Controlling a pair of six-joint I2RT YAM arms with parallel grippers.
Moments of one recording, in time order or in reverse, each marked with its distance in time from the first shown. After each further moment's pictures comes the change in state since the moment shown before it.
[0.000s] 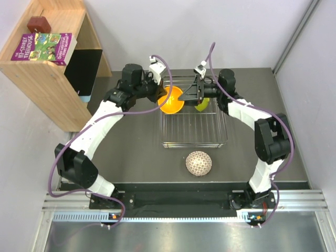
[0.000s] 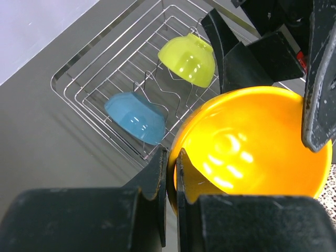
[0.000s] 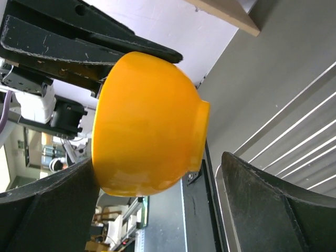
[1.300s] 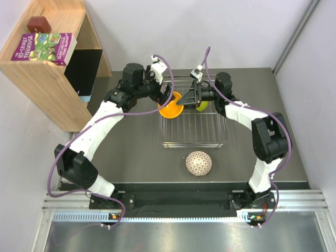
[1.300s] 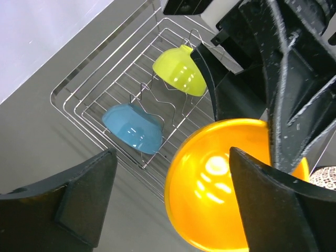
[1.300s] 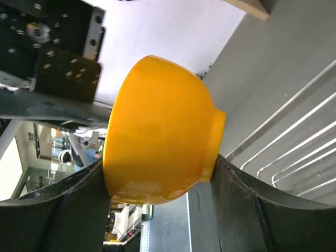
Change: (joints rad) left arm -0.024 -0.004 0.011 0.019 0.003 0.016; right arm 0.032 0.021 -0.033 0.089 -0.027 0.063
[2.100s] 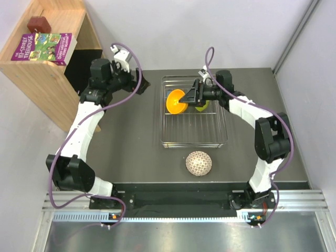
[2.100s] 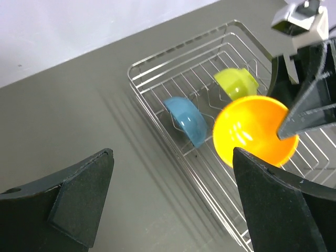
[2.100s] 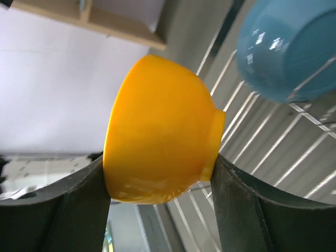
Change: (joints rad) left arm 0.303 -0.060 -0.021 0.047 0.091 -0.191; right arm -0.051 -0.003 0.083 -0.519 0.268 -0.411
